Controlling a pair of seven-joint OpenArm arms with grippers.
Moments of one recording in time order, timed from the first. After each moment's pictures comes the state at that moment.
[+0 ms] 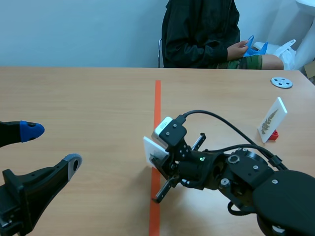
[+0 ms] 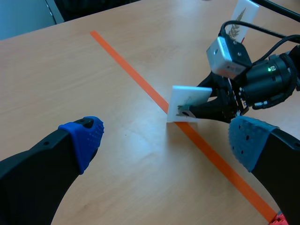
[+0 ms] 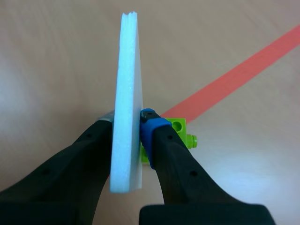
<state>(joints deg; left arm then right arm) 47.8 -32.6 -8.6 119.6 -21.6 -26.3 -4.6 3.2 12.9 -28.4 66.7 -5.9 25.3 6.7</state>
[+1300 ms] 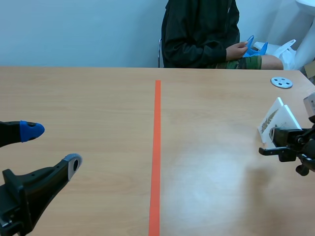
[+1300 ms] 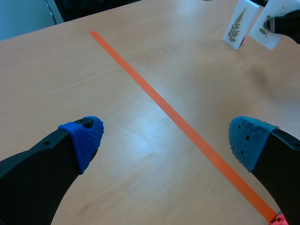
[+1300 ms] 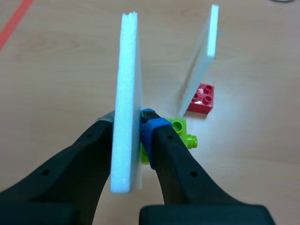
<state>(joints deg) 47.8 -32.5 -8.6 119.6 -21.6 -26.3 -4.6 -11.6 17.5 13.3 77.4 13.4 22.2 -1.6</state>
